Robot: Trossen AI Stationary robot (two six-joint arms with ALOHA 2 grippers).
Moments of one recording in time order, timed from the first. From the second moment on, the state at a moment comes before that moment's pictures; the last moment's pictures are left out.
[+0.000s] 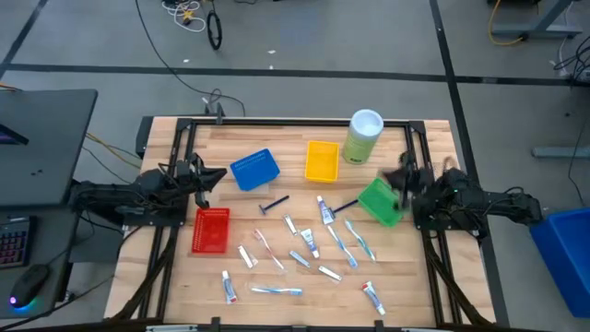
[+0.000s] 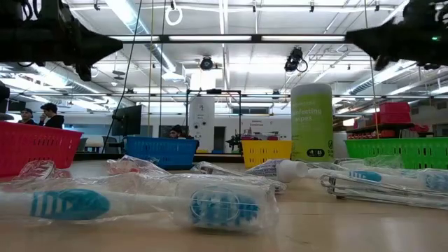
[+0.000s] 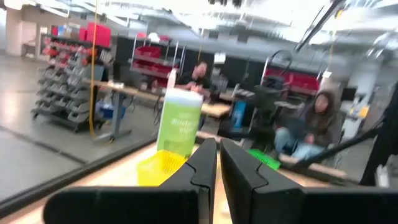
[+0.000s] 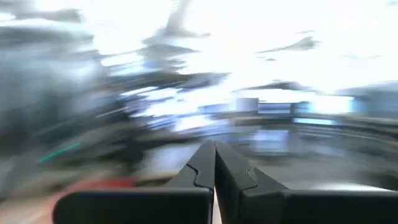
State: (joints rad) left arm -0.01 0.02 0.01 0.26 -0.36 -0.15; right arm -0.13 0.09 0.01 0.44 0.23 -0.08
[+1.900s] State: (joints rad) left arm -0.63 1.24 0.90 -0.58 -0.12 -0.22; right arm -0.12 1.23 0.50 0.94 -0.26 -0.07
